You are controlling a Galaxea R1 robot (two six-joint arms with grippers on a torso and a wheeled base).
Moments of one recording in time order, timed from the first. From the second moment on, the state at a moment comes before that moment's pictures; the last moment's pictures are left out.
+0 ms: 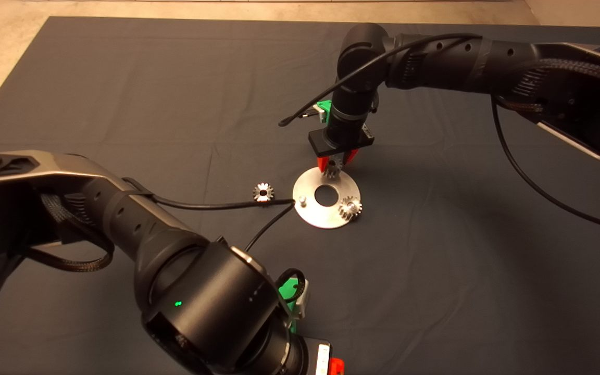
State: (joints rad) left arm -0.20 2.77 -0.49 0.36 1.53 -2.06; right arm 0.42 2.96 -1.69 -0.15 -1.48 0.98
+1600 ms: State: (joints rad) left arm -0.21 2.78 -0.69 0.36 1.53 -1.86; right arm 0.50 2.54 -1.08 -0.15 -1.52 1.11
